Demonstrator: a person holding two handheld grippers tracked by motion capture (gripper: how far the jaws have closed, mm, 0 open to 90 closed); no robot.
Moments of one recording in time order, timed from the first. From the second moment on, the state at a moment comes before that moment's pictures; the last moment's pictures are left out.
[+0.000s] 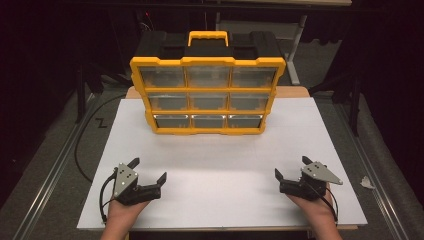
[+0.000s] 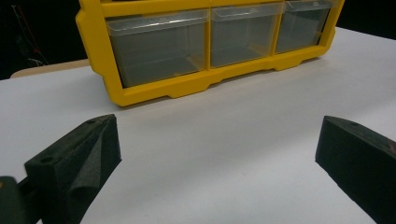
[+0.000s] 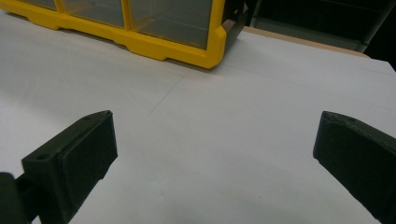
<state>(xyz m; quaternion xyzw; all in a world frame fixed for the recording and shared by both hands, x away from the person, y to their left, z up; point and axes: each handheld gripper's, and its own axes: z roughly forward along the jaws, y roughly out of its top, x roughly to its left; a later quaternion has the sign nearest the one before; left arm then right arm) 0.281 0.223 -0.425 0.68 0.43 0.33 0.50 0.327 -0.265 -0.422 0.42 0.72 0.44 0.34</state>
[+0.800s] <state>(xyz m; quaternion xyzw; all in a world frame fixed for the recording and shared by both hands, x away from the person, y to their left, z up) 0.282 0.223 -0.425 0.67 0.43 0.32 0.51 0.366 -0.236 -0.424 0.40 0.72 0.45 0.34</state>
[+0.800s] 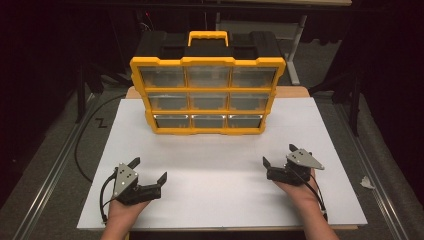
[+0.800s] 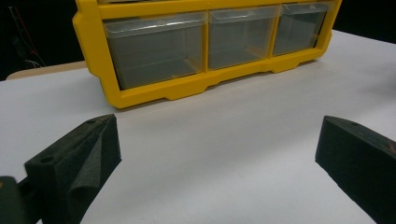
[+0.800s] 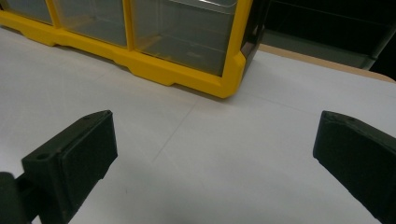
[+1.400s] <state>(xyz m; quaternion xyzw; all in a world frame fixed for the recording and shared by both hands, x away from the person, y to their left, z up) 0.283 0.222 -0.426 0.68 0.43 0.32 0.51 0.396 -0.221 -0.425 0.40 0.72 0.43 0.36</state>
